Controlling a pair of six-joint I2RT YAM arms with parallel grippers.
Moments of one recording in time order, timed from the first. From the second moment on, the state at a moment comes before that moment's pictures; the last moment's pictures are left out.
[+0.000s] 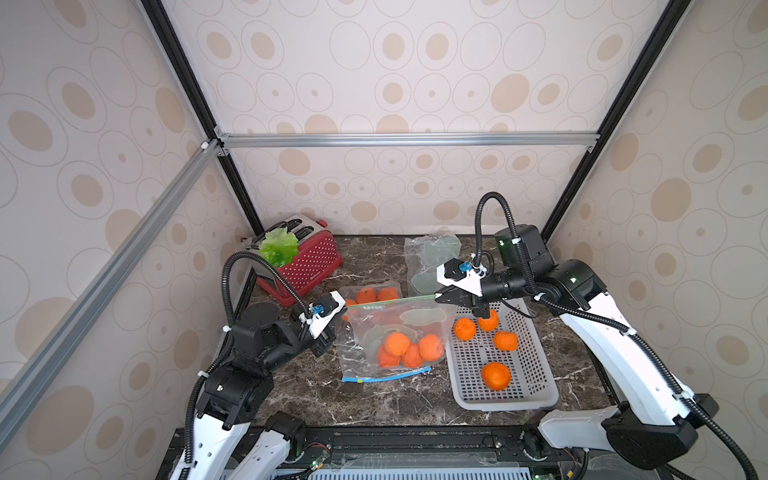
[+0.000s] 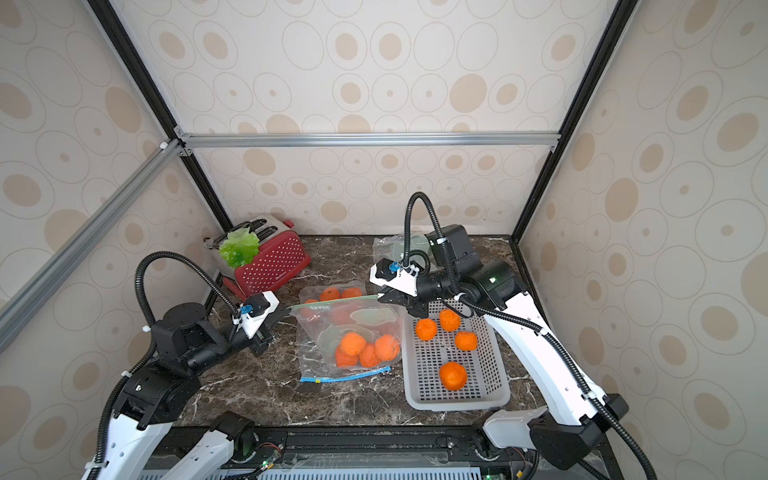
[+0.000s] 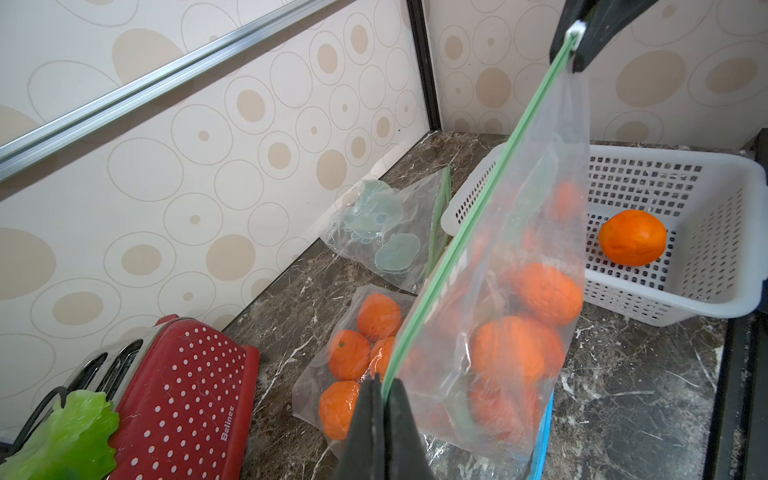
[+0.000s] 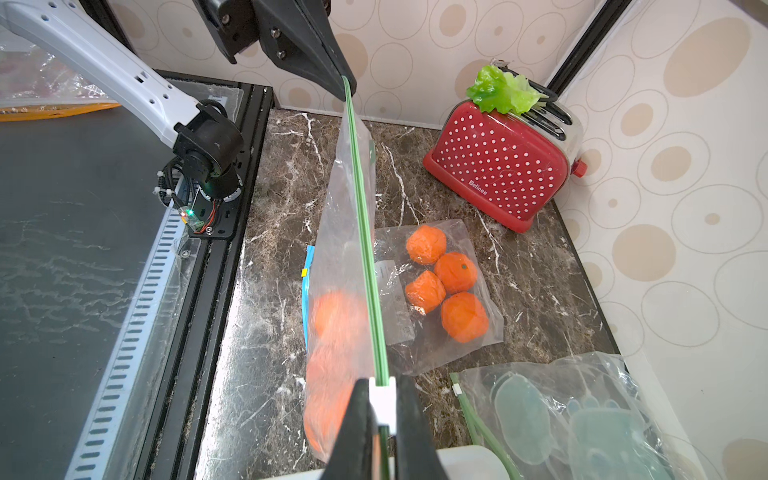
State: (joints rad) left arm -0.34 0.62 0.94 -0.63 0.35 0.46; right arm 0.56 1.31 1.64 -1.06 -0.63 -0.76
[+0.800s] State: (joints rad) left arm -0.34 0.62 0.95 -0.65 0.30 0.44; right arm 0.52 1.31 1.62 -1.03 -0.67 -0.75
